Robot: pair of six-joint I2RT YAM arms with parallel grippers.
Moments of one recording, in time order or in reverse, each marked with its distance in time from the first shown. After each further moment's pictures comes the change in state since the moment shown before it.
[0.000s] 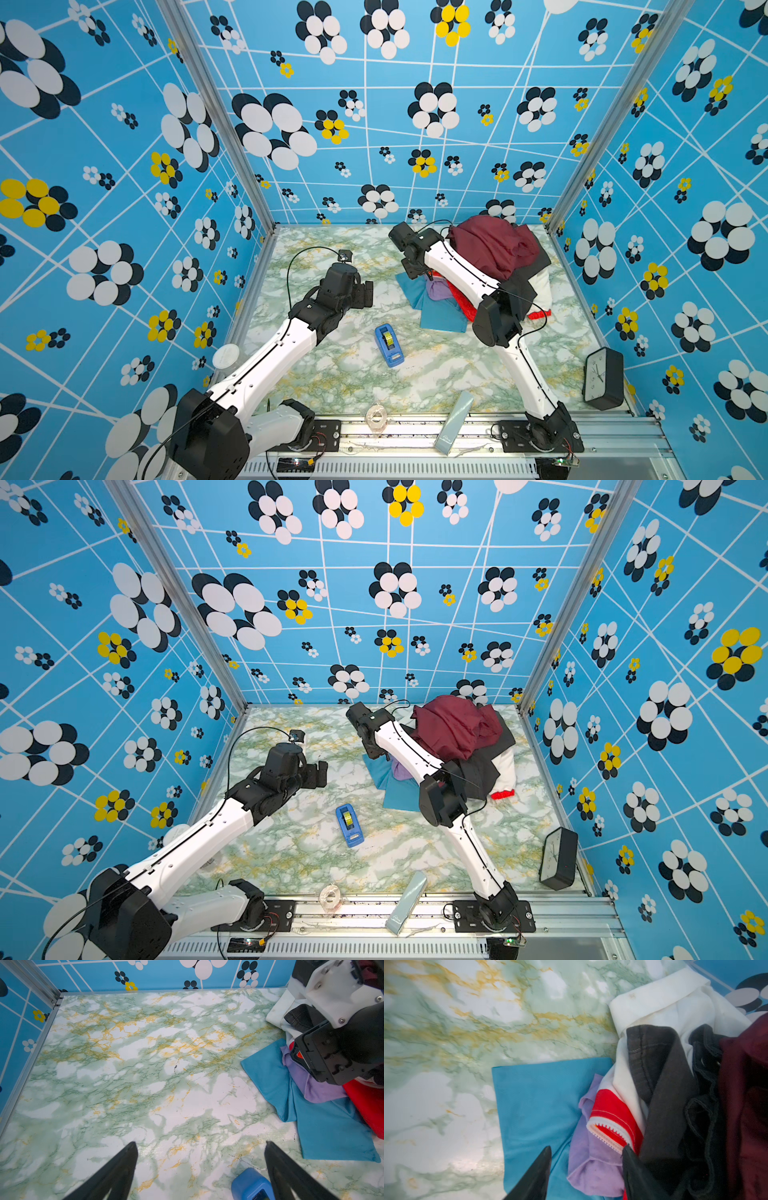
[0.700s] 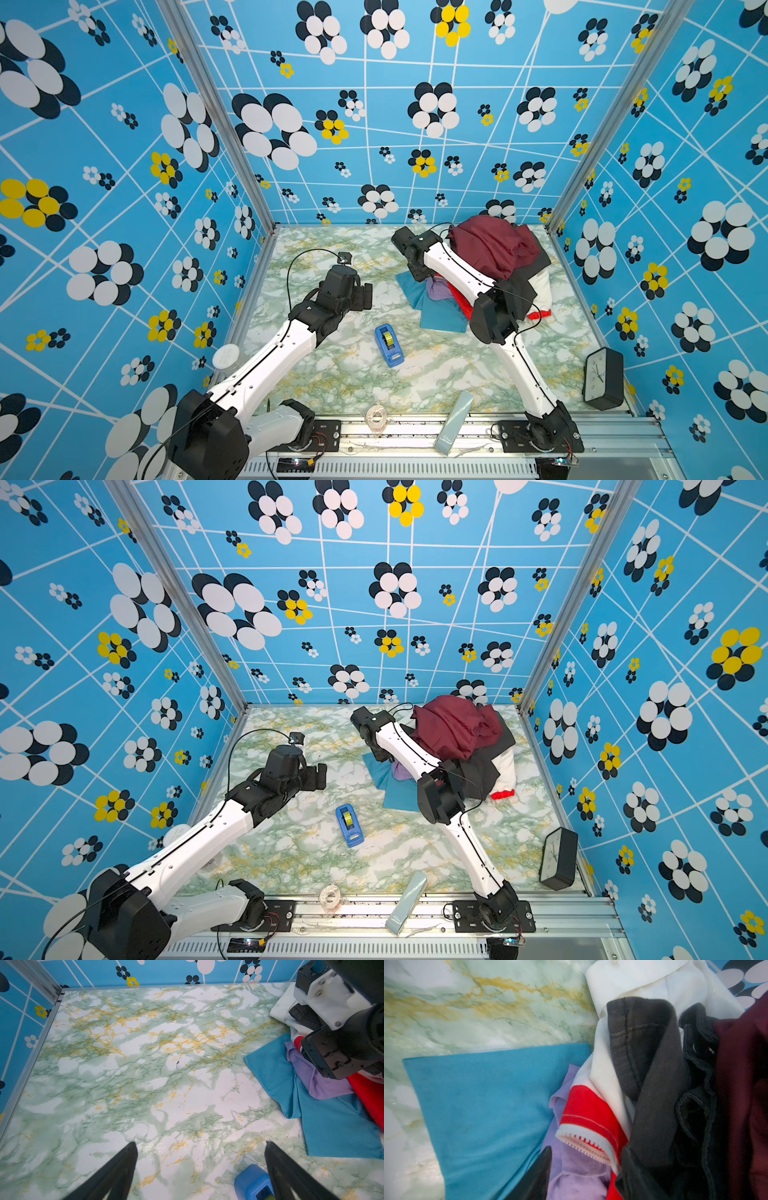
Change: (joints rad) left arm 0.000 -0.006 -0.018 -0.003 -0.008 0.000; right arm -0.024 0.054 0.008 -0.039 0.064 -0.005
